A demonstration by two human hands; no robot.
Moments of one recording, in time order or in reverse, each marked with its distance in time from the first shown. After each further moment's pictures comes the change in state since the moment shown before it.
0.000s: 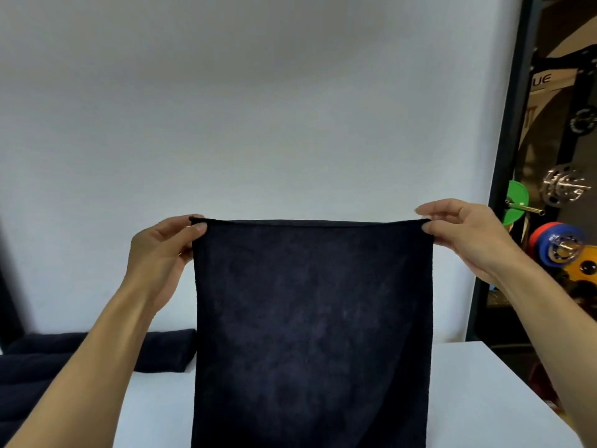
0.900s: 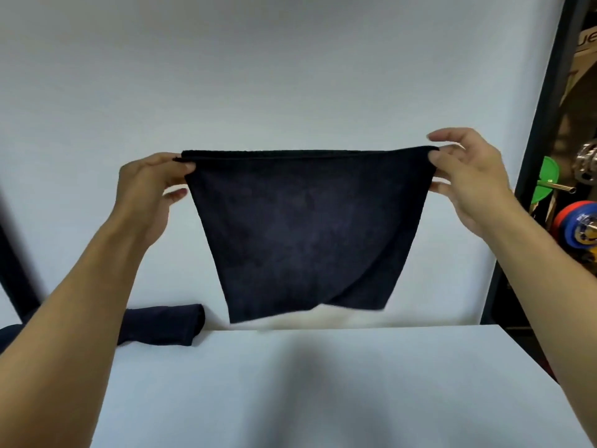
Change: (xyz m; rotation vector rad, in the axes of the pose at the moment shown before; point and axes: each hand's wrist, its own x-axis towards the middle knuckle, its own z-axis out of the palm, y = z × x) left_hand 0.035 0.032 0.011 0.193 0.051 0.088; right_hand 0.035 -0.011 0.030 0.156 0.081 -0.155
